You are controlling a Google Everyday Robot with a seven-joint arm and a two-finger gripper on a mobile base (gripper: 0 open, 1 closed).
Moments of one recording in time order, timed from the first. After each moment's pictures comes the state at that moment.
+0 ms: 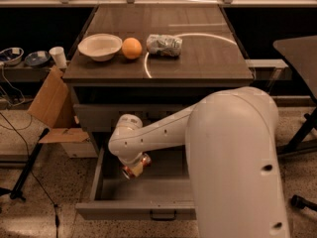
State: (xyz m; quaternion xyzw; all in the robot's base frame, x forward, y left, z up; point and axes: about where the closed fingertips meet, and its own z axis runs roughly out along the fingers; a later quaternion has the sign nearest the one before) arm 0.581 0.108 0.459 -0.90 0.42 -0.08 0.07
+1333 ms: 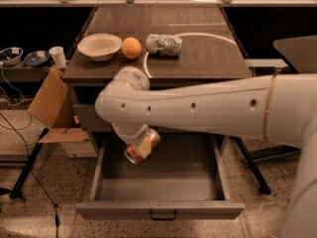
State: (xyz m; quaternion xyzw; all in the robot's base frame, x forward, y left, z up) arm 0.535 0.071 0.664 -0.92 0.37 -0.10 0.06
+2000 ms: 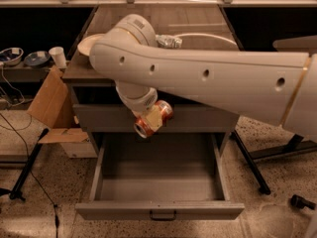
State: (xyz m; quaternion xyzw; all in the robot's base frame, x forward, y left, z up) arm 0.558 0.035 0.766 -0.91 0.38 -0.13 0.01
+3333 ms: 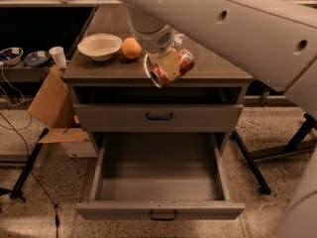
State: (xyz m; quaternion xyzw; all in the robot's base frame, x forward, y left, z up) arm 0.617 -0.018 0.904 -0.87 0.45 -0.20 0.01
